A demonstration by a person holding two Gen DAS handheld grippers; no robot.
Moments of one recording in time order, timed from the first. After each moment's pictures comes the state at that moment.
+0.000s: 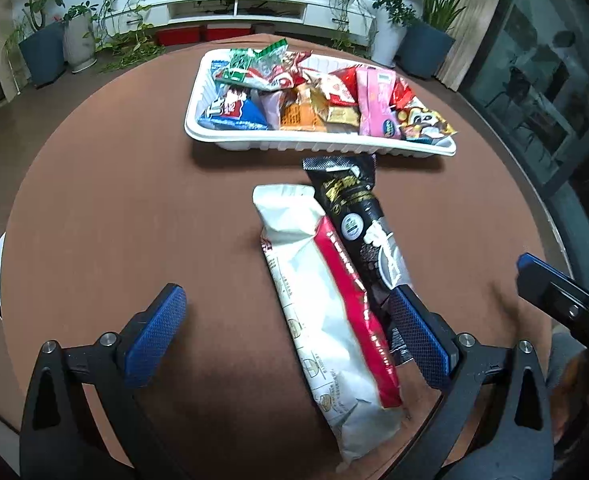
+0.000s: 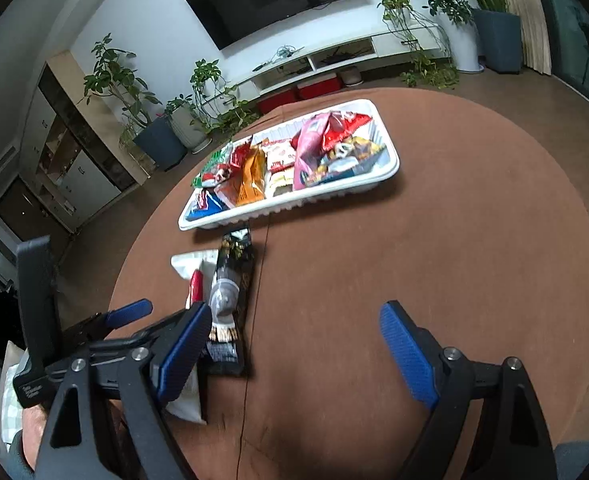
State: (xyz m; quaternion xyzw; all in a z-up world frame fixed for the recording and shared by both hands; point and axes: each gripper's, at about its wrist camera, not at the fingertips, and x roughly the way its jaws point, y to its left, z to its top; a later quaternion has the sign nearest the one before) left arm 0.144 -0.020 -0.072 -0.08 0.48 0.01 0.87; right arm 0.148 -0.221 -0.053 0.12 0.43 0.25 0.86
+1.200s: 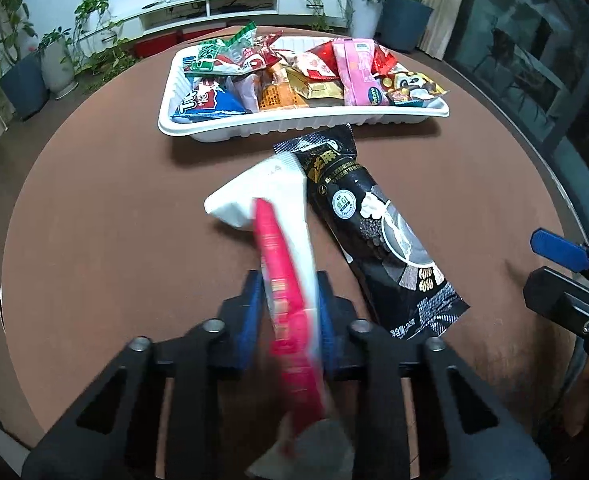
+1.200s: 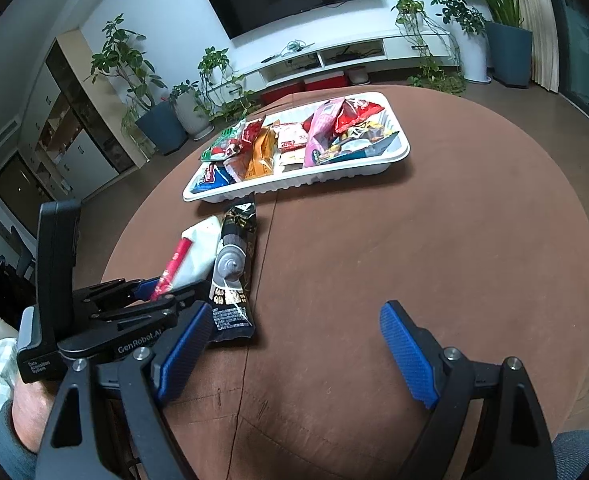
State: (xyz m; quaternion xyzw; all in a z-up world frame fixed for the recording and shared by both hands) left arm 0.154 -0.026 -0.081 -0.01 0.50 -0.03 0.87; right arm 0.129 -0.209 -0.057 0.07 0.43 0.25 0.86
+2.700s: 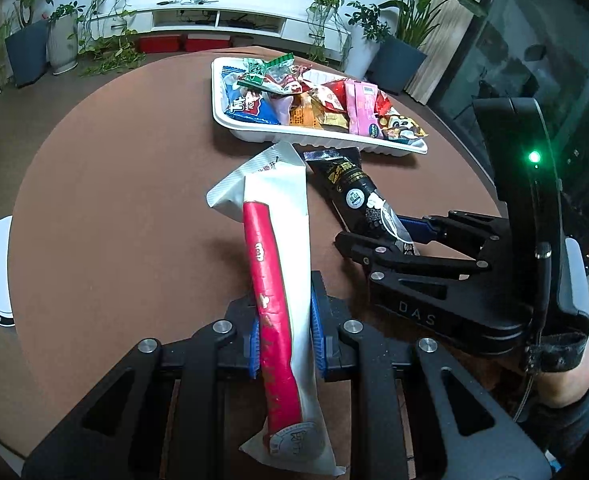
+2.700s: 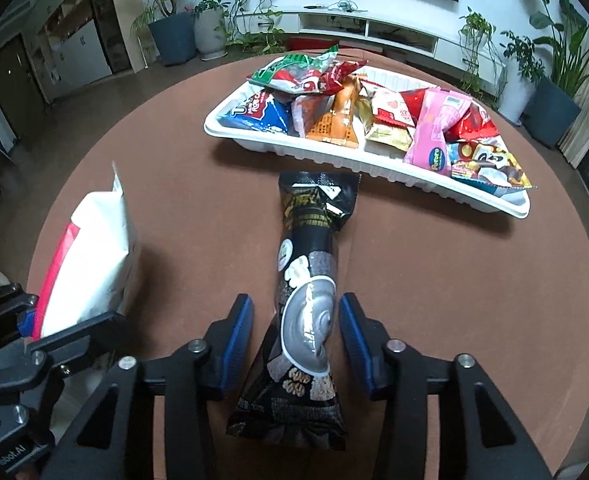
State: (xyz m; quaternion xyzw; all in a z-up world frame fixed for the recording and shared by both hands) left arm 0.092 0.017 -0.062 -0.12 0.45 -0.05 0.89; right arm 0.164 -0.074 -0.087 -0.13 0.47 0.25 0.84
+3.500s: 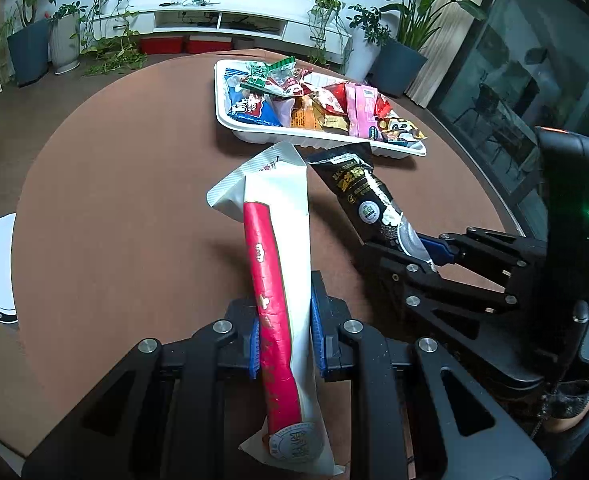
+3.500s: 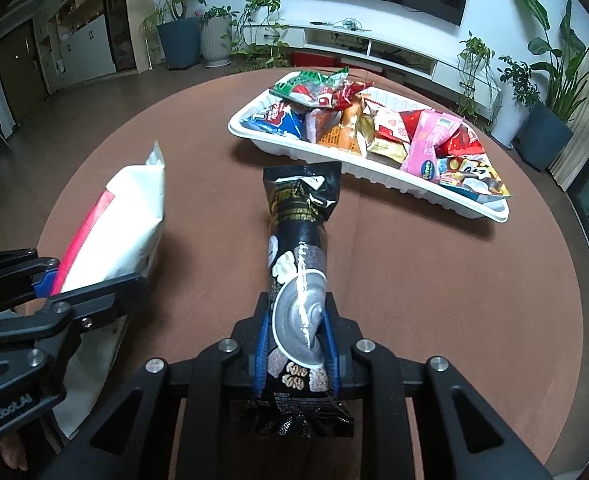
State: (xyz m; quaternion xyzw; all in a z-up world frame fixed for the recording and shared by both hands) left arm 0.092 0.016 -0.061 -0.12 0.44 -0.05 0.89; right arm 0.130 -0.078 -0.073 -0.15 0.44 0.25 0.85
